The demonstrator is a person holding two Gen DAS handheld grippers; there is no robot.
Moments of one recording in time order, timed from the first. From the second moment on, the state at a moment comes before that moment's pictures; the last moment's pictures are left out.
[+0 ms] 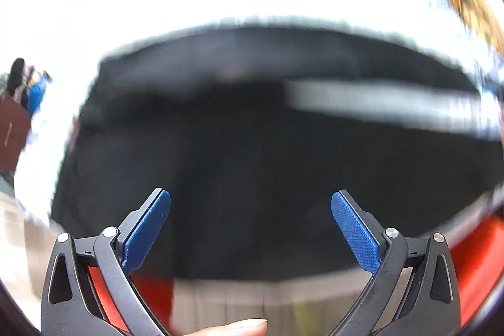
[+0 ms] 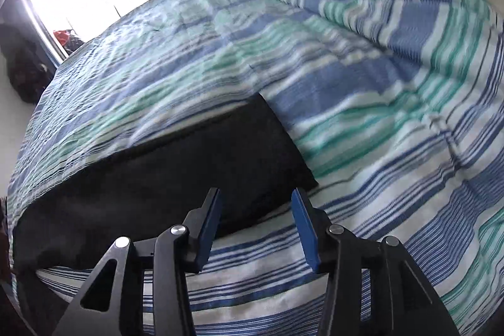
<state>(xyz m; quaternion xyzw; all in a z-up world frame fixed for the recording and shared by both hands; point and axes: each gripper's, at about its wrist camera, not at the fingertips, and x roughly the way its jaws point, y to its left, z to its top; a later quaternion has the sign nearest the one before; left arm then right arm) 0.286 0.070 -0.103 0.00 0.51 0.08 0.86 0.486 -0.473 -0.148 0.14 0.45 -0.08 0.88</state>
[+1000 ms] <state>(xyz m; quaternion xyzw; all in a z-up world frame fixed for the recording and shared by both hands) 0.418 0.116 -0.214 0.02 0.43 0.13 0.89 0.630 -0.499 -0.210 0.03 0.61 -0.04 0.79</state>
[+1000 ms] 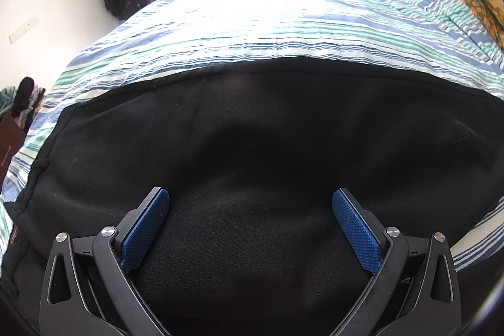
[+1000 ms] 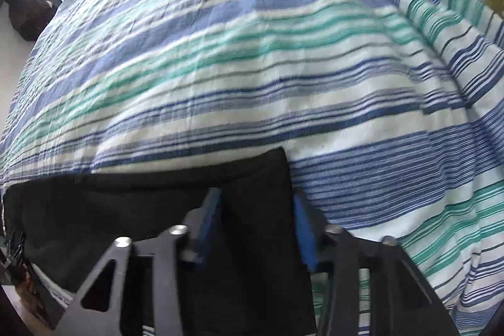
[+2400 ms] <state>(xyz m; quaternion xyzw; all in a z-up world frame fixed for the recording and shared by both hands) 0.336 0.069 -0.152 0.00 0.44 0.06 0.90 0.374 -0.331 -0.145 0.05 0.48 0.13 0.87</state>
